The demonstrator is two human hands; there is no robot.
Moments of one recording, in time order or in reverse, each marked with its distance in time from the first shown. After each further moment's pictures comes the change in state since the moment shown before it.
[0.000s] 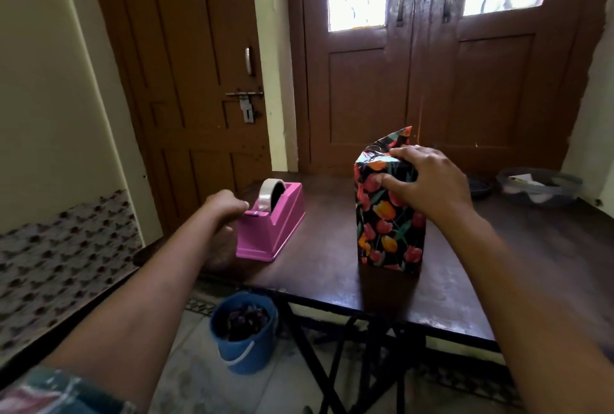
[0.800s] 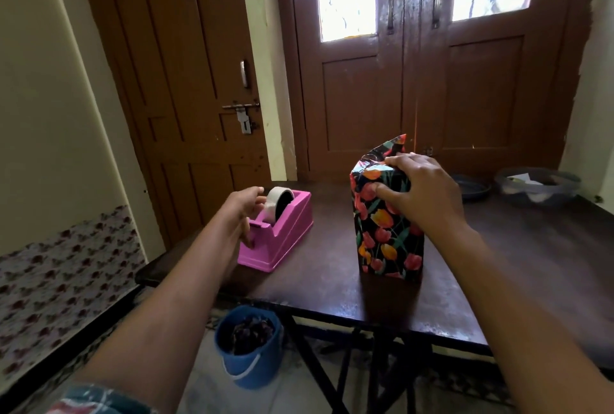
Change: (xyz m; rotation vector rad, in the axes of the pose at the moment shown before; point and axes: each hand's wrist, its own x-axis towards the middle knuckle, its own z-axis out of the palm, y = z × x) left_hand -0.020 0.046 0.012 -0.639 -0.085 -0.166; right_hand 0.000 0.003 0.011 0.051 0.079 0.004
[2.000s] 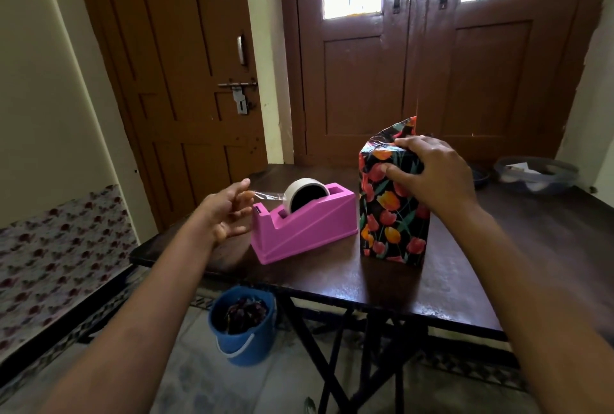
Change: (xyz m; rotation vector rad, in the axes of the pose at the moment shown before) left_hand 0.015 -0.043 -0.033 -0.284 -0.074 0.066; right_hand 0.002 0.004 0.000 0.004 0.000 -0.018
